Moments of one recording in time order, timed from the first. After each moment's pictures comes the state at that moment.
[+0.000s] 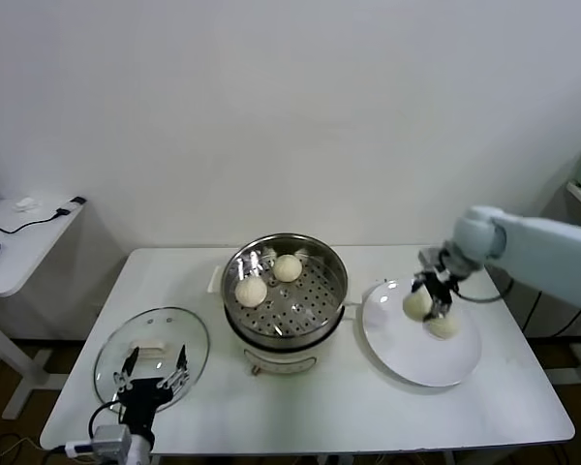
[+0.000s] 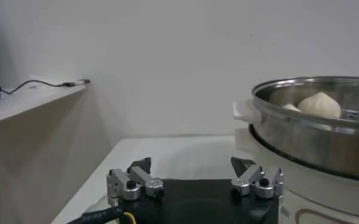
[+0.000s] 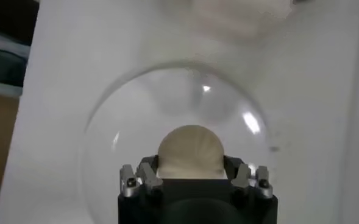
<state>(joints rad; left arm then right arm) 1.72 -1.50 -0.61 -2.16 -0.07 0.20 -0.07 0.69 0.78 -1.48 1.32 0.32 -0.09 -1.07</state>
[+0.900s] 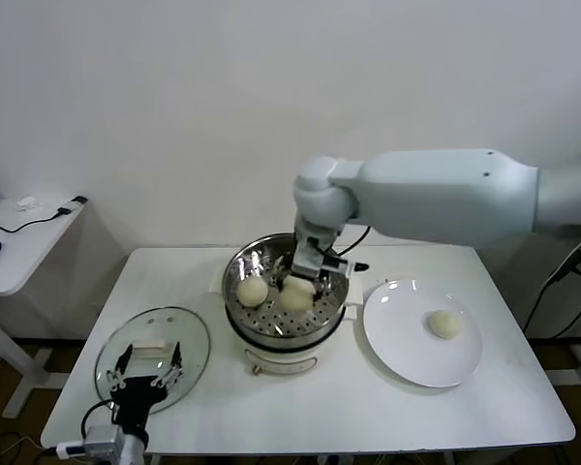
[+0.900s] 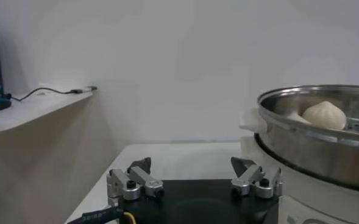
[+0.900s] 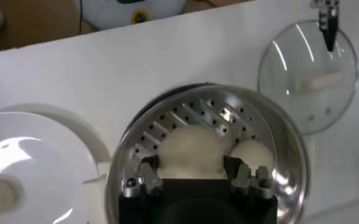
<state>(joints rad) 1.73 -1.50 -0.63 -2.18 -0.07 0.20 -0.08 0.78 1.24 -1.52 1.51 0.11 0.27 -1.04</state>
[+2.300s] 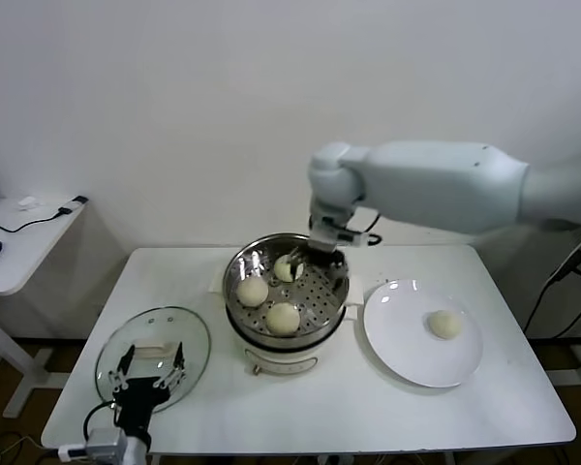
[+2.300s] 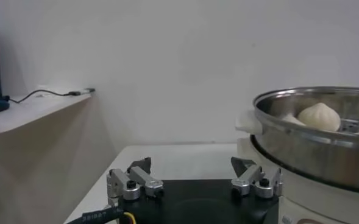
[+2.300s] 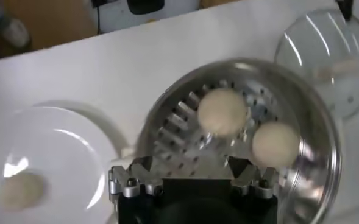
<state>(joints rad) 1.74 -1.50 -0.62 -2.20 -0.06 0.19 -0.08 0.88 1.11 -1.58 1.32 0.31 0.35 -1.18</state>
